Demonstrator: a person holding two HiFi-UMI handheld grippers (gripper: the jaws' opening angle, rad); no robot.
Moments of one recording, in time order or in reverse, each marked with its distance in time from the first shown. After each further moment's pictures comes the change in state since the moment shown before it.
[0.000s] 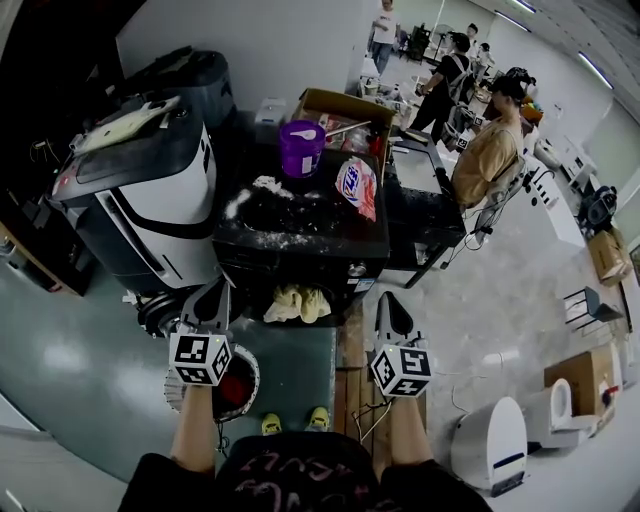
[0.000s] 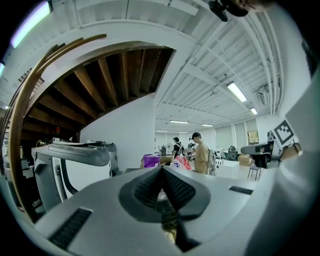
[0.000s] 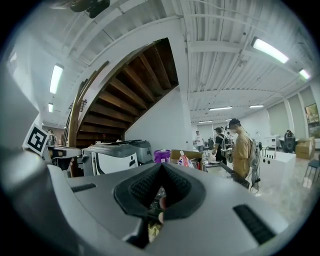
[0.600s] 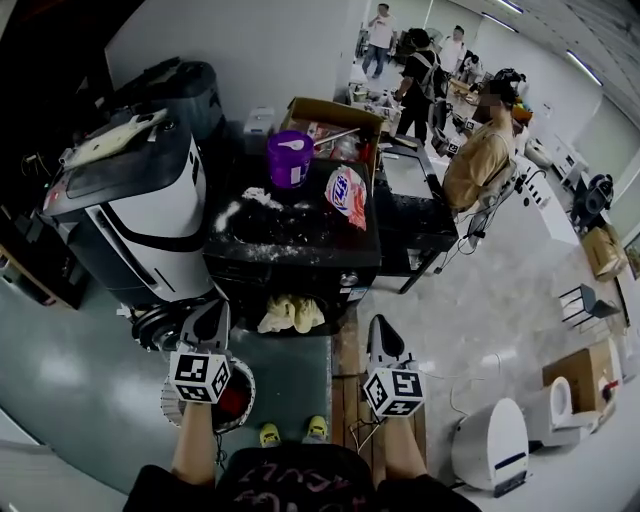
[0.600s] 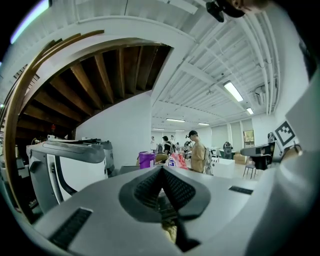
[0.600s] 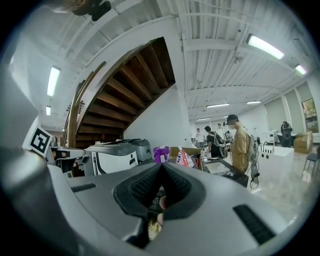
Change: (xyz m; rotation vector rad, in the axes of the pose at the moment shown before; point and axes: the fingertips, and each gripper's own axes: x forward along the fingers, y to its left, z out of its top) left arm 0.003 -0.017 -0.012 0.007 0.019 -0.051; right arm -0.019 -0.002 -0.022 0.035 0.011 -0.013
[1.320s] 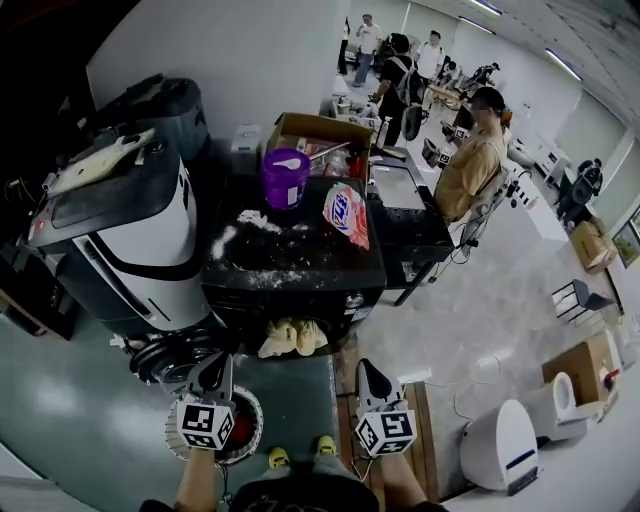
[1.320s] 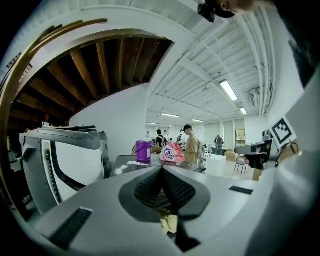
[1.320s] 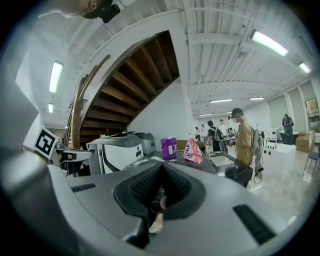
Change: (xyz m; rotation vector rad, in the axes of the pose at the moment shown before) left arm -0.012 0.025 -0.069 -0.016 0.068 -0.089; right arm 0.001 0.058 -0.062 -0.005 0.053 0.019
